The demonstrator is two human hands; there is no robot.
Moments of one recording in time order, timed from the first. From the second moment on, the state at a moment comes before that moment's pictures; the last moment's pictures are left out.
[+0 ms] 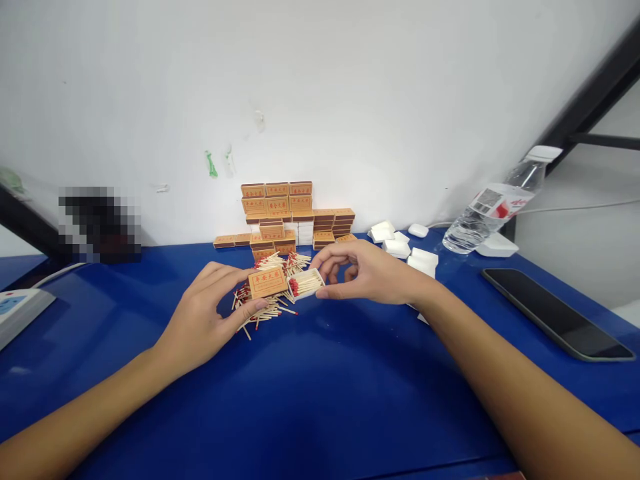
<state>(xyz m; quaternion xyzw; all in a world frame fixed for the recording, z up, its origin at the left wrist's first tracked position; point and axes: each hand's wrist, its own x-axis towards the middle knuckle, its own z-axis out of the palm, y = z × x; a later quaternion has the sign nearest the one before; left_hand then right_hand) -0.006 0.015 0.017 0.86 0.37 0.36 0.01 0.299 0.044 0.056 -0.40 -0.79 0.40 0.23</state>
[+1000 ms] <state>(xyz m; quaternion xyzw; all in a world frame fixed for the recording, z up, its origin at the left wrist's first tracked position) -0.011 0.021 0.024 0.88 0.34 0.32 0.09 0.307 0.045 0.058 -0.39 -0.77 0.43 0.26</state>
